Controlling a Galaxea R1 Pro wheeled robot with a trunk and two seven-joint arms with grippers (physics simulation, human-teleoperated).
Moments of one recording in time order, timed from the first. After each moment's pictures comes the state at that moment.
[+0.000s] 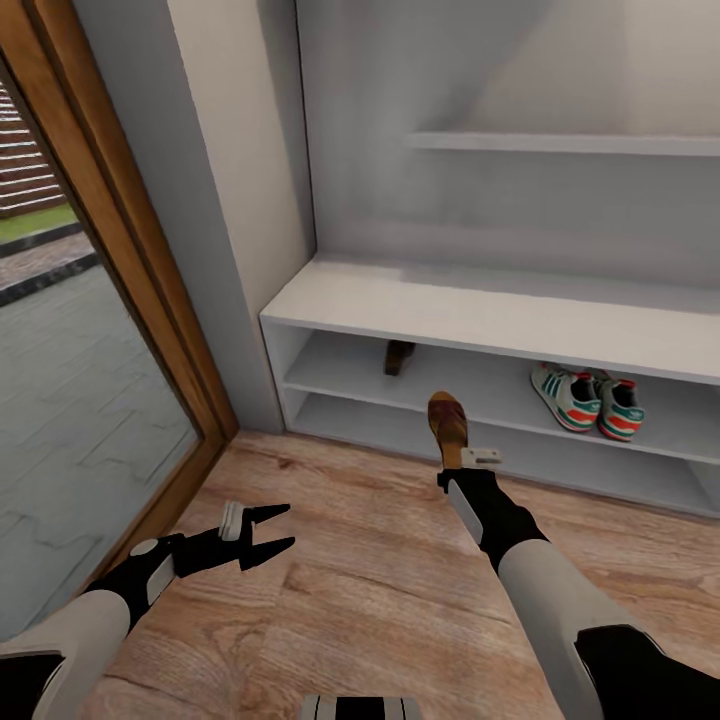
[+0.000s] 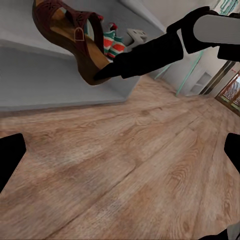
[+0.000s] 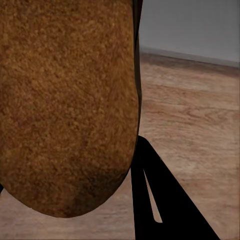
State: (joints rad) left arm -0.80 0.18 0.01 -0.25 0.23 -0.28 -1.48; right arm -0.88 0.08 0.07 -0.57 -0.11 0.49 -0.40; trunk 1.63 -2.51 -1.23
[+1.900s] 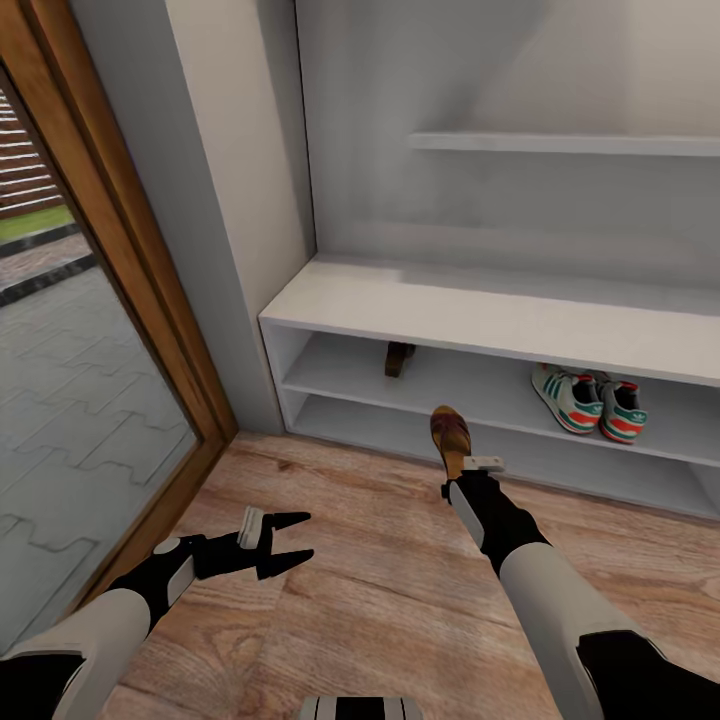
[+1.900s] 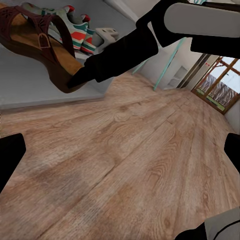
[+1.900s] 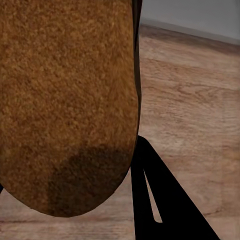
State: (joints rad) left arm -0.80 0.13 -0.03 -0.26 0.21 -0.28 -1.51; right arm -0.87 0.08 0.06 -0.59 -0.10 0.61 -0.43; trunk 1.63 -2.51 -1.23
